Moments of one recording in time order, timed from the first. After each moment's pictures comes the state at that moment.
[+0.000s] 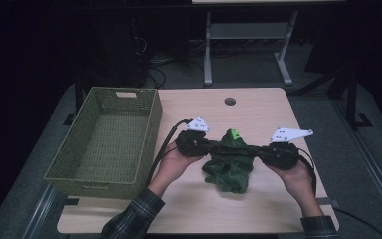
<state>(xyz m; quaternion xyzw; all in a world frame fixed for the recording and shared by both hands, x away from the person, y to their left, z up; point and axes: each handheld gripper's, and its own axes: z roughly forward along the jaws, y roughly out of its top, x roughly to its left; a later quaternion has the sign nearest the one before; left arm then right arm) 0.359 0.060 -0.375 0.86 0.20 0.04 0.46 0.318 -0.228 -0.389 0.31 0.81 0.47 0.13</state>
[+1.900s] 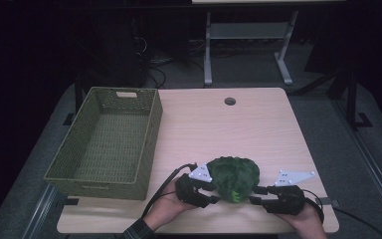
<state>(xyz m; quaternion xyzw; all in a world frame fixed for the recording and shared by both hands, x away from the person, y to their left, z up) 0.271 0.066 -0.435 0.91 0.16 -0.01 0.39 0.235 -0.238 -0.448 0.32 0.84 0.45 0.04</state>
